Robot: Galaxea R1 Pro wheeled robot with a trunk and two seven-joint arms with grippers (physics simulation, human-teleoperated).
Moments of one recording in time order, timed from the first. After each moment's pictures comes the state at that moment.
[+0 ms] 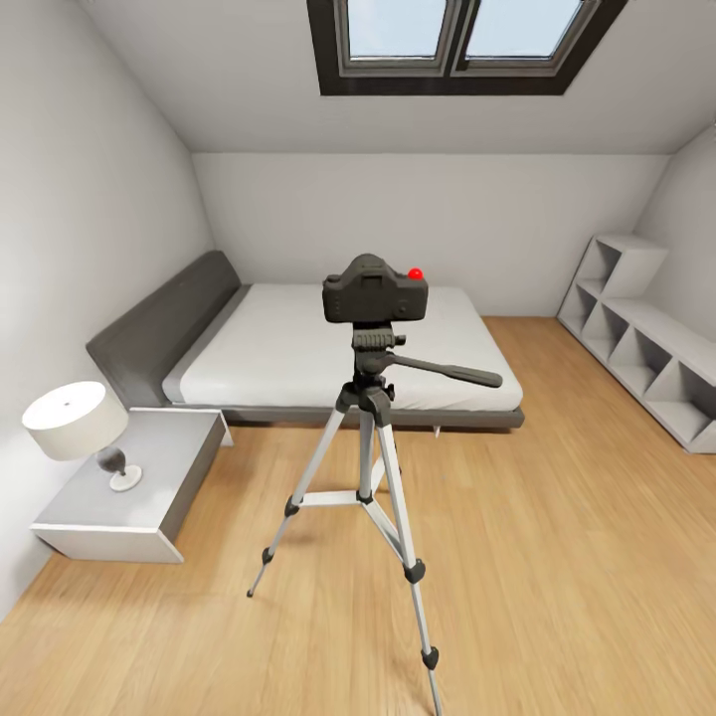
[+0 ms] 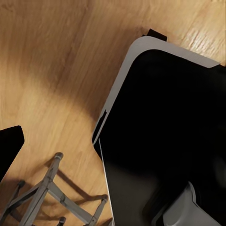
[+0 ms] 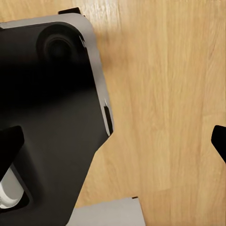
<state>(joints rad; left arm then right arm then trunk) -0.23 0.04 -0.42 0.00 0.83 -0.06 0.10 -0.18 -0.11 0.19 0.03 -0.39 -0.09 0.05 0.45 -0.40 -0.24</state>
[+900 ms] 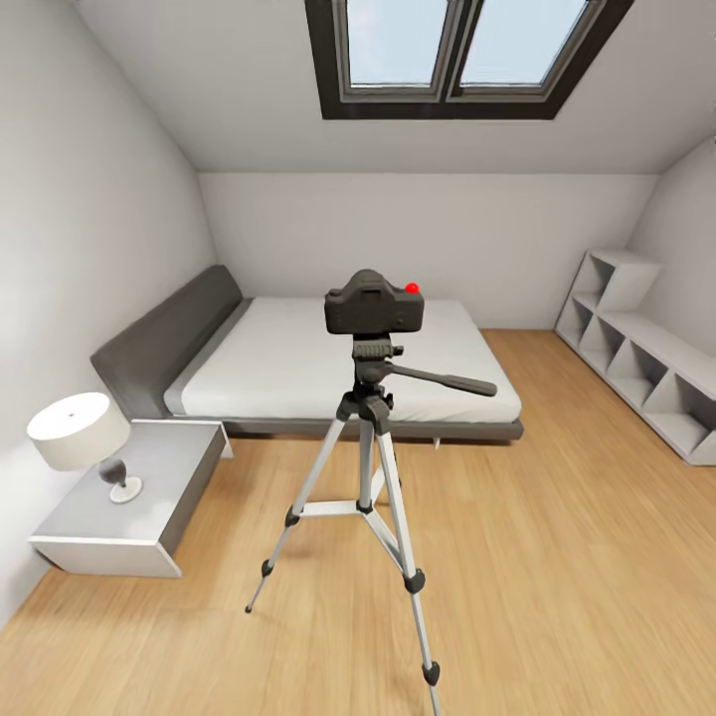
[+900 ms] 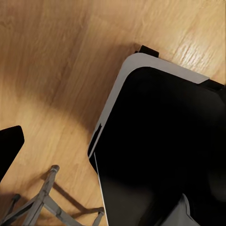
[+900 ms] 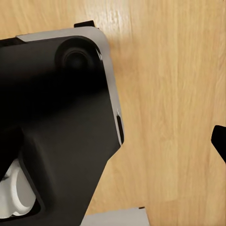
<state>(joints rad) -0.23 0.04 -0.43 -0.01 0.82 -0.06 0.10 -0.18 -0.09 0.19 0.03 -0.38 -0.09 0.05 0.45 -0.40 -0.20</state>
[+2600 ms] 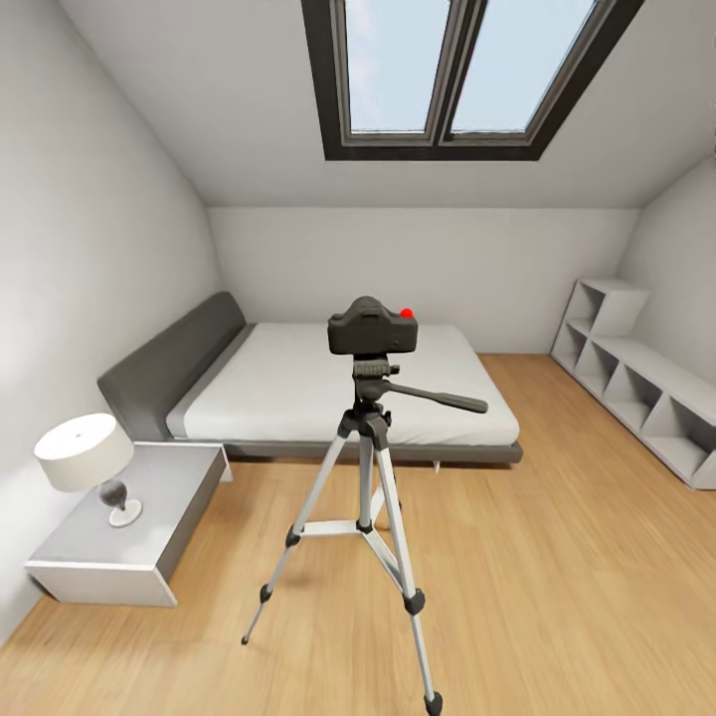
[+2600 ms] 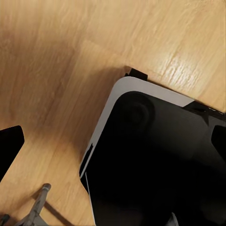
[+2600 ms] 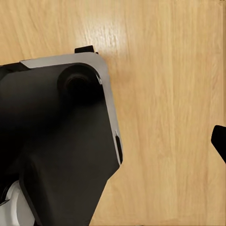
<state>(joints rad) -0.23 0.04 -0.43 -0.01 0.82 -0.06 0.10 -0.18 -0.08 0.19 0.03 -0.38 -0.09 0.01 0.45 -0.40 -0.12</state>
